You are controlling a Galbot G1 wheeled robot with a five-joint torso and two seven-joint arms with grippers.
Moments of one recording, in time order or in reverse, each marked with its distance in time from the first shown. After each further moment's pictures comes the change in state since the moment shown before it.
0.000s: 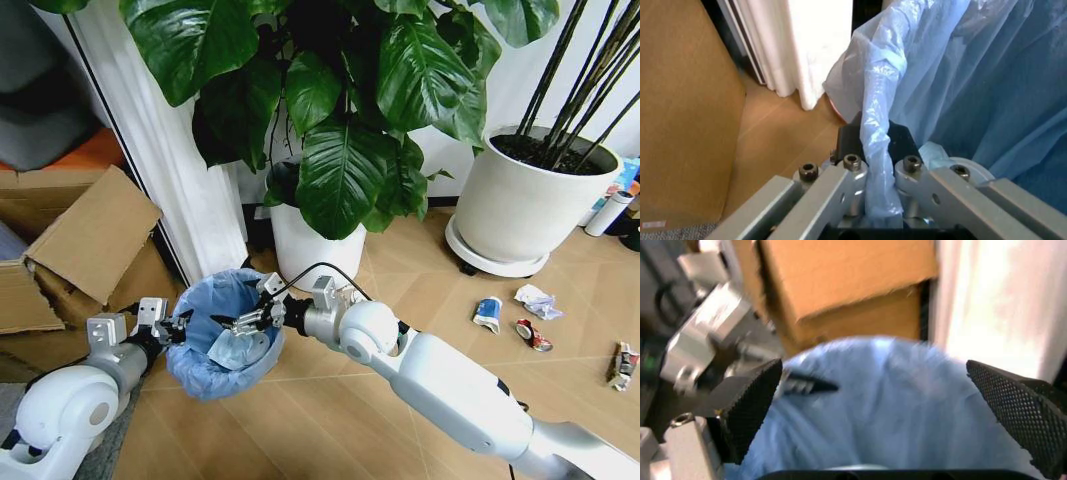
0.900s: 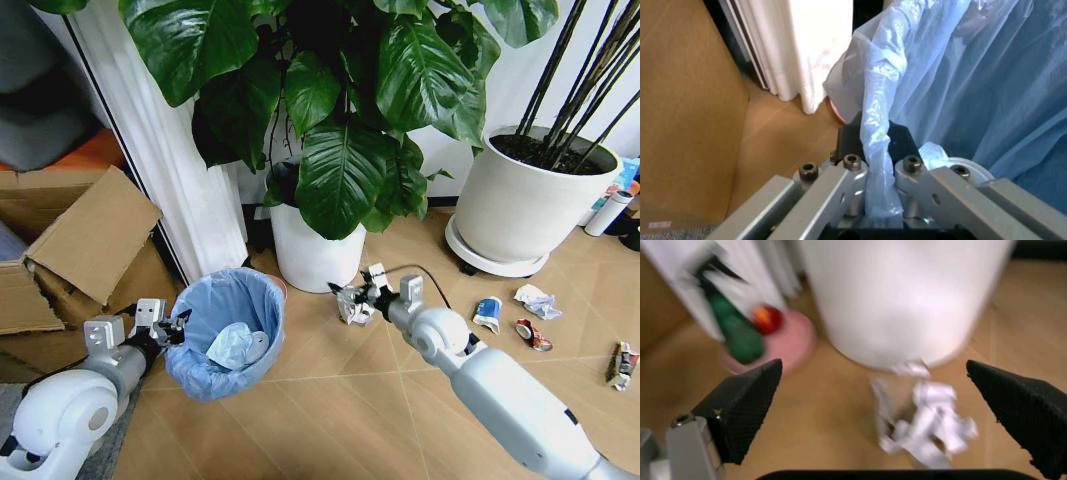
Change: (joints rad) left arm 0.028 -0.013 -0.021 -0.036 0.018 -0.004 -0.003; right arm -0.194 -0.101 0.288 -0.353 -0.082 0.060 0.147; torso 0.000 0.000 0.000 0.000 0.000
